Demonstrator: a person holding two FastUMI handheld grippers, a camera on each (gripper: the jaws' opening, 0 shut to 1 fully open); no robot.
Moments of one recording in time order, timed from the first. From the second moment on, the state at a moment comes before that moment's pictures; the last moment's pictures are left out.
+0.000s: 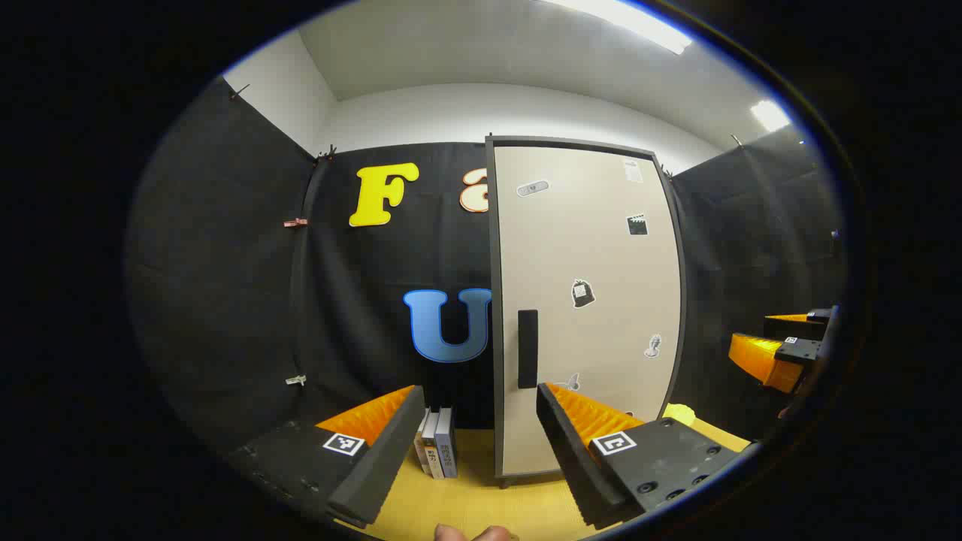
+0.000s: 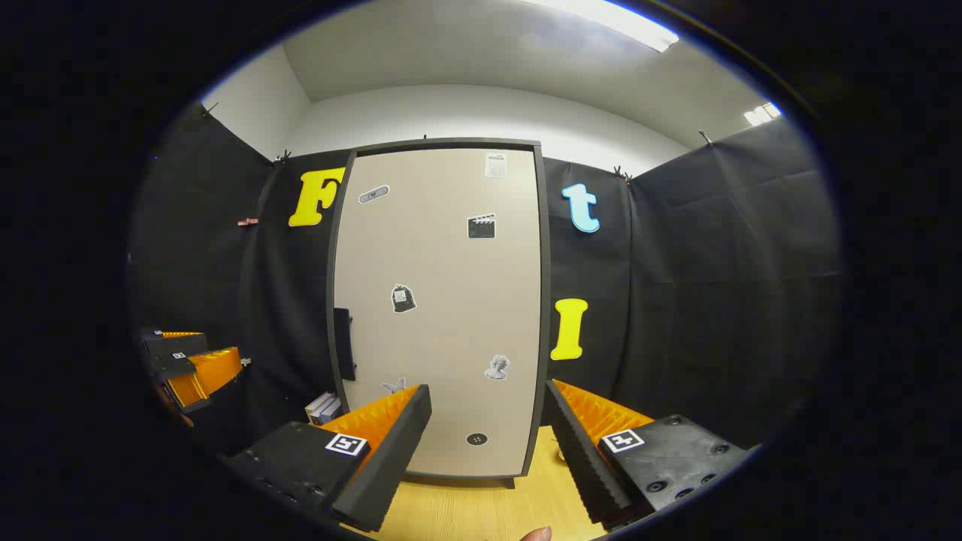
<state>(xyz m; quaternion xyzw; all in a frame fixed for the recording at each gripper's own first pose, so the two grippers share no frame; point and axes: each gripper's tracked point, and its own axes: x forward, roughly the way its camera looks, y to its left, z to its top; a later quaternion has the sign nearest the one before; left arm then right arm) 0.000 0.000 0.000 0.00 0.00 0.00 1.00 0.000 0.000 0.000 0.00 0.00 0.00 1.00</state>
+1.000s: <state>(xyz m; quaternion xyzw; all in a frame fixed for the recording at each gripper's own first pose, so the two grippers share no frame) -0.012 0.008 0.005 0.00 -0.01 -0.01 1.00 -0.016 0.006 0.002 0.00 0.00 -0.01 1.00</state>
